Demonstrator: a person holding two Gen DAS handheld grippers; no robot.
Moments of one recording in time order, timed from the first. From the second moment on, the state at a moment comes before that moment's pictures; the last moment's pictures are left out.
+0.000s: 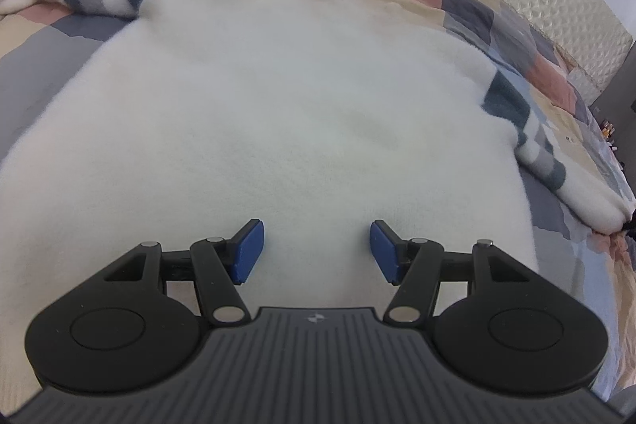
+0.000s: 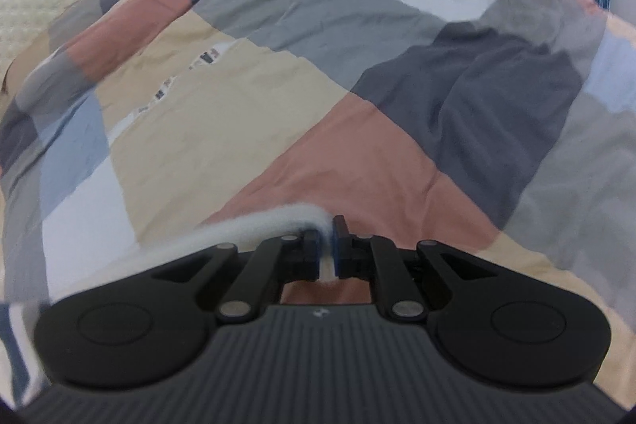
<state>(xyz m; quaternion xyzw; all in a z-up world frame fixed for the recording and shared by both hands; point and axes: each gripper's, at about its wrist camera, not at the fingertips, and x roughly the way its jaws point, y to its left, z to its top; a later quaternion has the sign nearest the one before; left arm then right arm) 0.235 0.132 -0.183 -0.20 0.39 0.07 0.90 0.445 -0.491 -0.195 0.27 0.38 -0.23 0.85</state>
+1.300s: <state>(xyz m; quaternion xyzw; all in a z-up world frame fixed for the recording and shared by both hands) 0.240 0.110 -0.185 -0.17 0.39 0.09 0.90 0.434 -0.501 -0.241 0.42 0.25 -0.17 0.85</state>
